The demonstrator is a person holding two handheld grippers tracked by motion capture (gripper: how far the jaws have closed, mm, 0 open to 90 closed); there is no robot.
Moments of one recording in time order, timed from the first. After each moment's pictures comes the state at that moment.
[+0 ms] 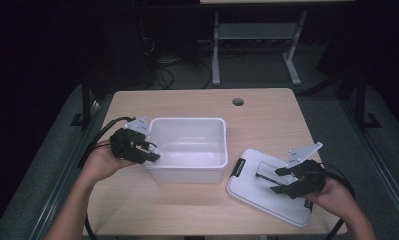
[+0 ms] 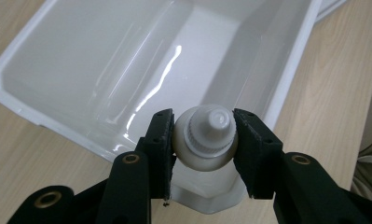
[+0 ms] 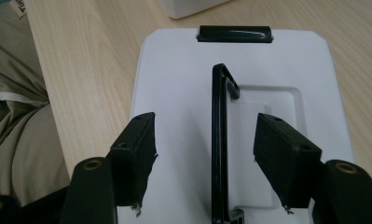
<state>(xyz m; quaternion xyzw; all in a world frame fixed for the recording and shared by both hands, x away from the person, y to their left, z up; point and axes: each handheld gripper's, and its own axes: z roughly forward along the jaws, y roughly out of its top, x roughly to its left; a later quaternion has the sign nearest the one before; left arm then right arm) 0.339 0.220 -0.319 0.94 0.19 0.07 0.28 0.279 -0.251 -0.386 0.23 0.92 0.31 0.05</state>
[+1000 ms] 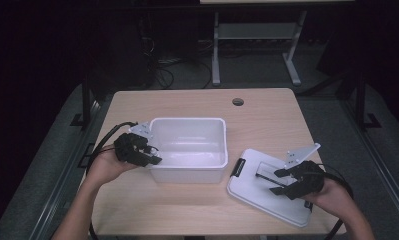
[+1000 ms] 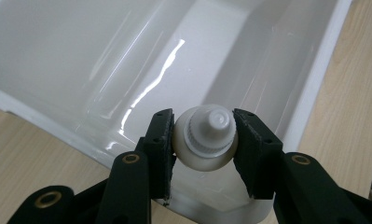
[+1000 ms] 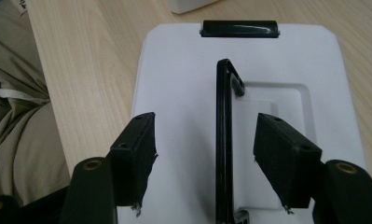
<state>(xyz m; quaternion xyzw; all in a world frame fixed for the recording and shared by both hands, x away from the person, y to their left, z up) 0.344 0.221 -0.343 0.94 0.21 0.06 0.28 0.279 -0.250 -0.390 0.23 0.92 0.30 0.04</state>
